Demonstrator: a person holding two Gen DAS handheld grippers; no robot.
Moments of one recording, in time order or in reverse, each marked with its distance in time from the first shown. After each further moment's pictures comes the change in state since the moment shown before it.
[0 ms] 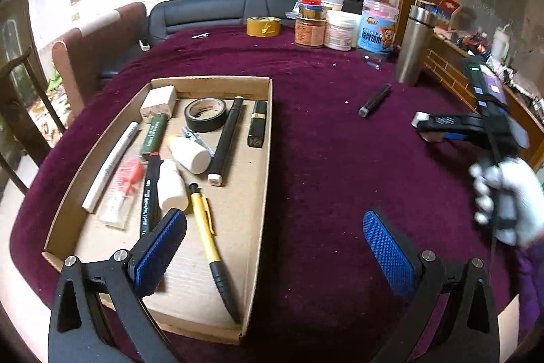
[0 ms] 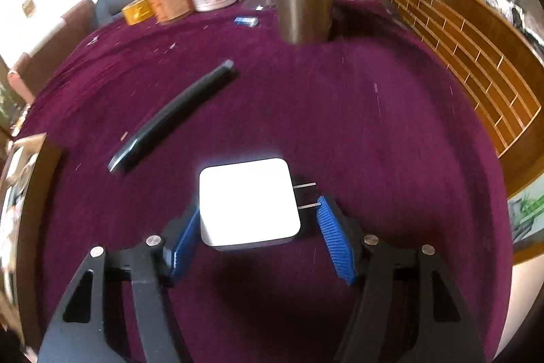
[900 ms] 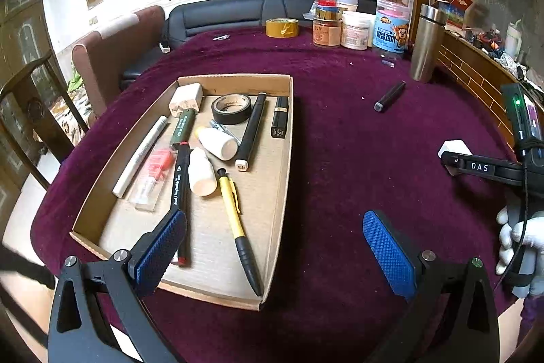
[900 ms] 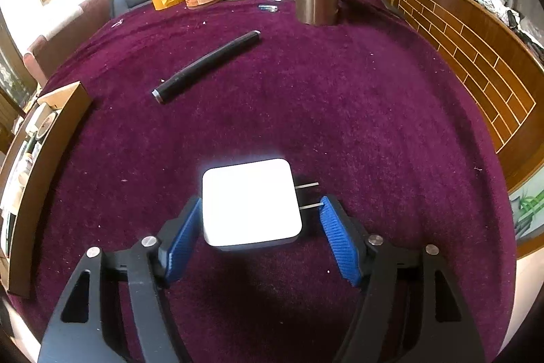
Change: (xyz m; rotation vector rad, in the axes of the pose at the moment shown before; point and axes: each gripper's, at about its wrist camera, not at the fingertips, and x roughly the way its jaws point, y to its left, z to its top) left arm -0.020 0.009 -0.013 -0.004 -0.009 0.072; right arm -0.018 0.018 -0.042 -0.064 -0.039 0.000
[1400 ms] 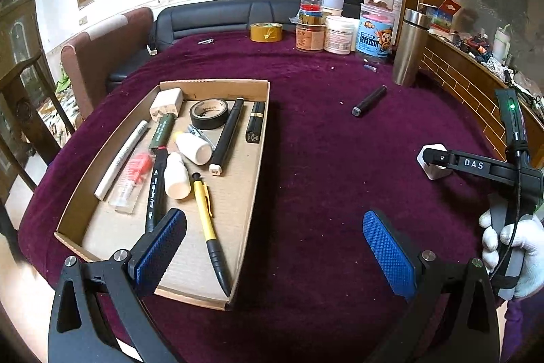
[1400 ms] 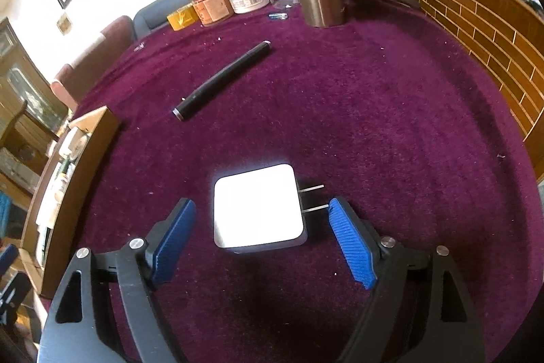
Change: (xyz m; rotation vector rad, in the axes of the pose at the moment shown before) left arm -0.001 -0.016 0.005 0.002 -0.015 -0.057; right arm -0.003 -0.021 -0.001 0.092 -0.043 0.182
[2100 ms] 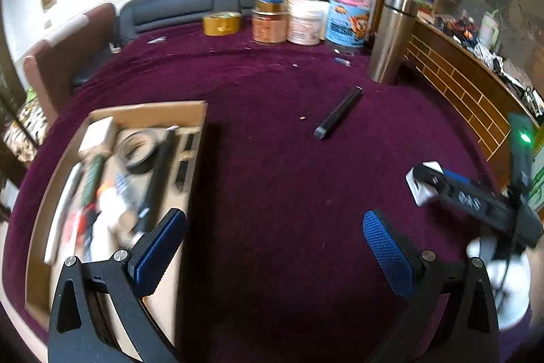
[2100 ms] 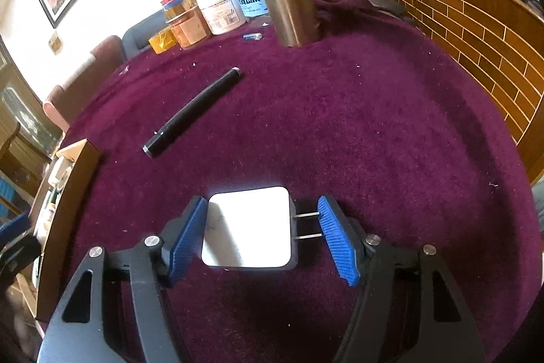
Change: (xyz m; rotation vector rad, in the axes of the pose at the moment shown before) left arm 0.073 -0.057 0.072 0.079 0.102 -0.099; right arm 0.007 -0.029 0.022 0.042 -0.060 -0.030
